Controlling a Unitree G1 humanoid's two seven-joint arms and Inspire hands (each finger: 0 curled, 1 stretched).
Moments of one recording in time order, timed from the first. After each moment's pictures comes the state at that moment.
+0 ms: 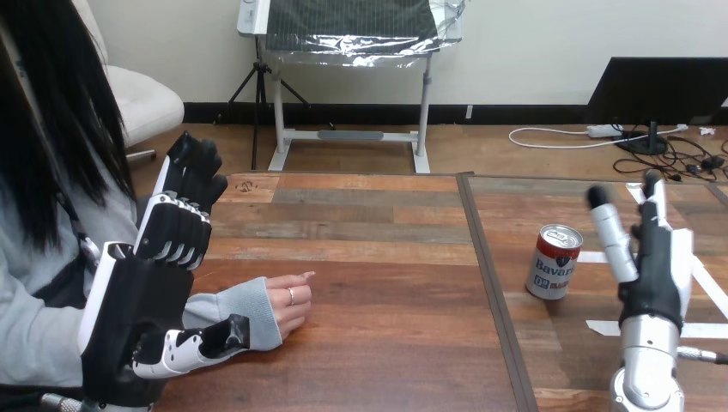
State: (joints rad) left arm 0.00 0.16 0.14 0.50 -0.57 -1.06 -0.79; right arm -0.52 -0.27 -0.18 1.31 -0.08 -0.79 -0.36
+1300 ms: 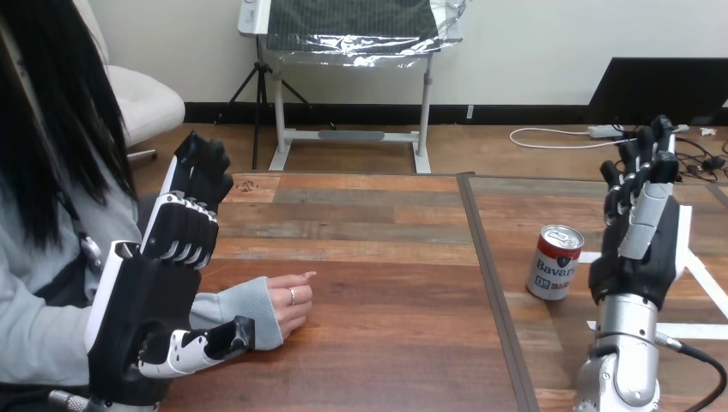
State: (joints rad) left arm -0.01 0.14 0.14 0.50 -0.58 -1.05 -0.83; right arm -0.55 -0.10 -0.37 1.22 0.34 -0.97 0.17
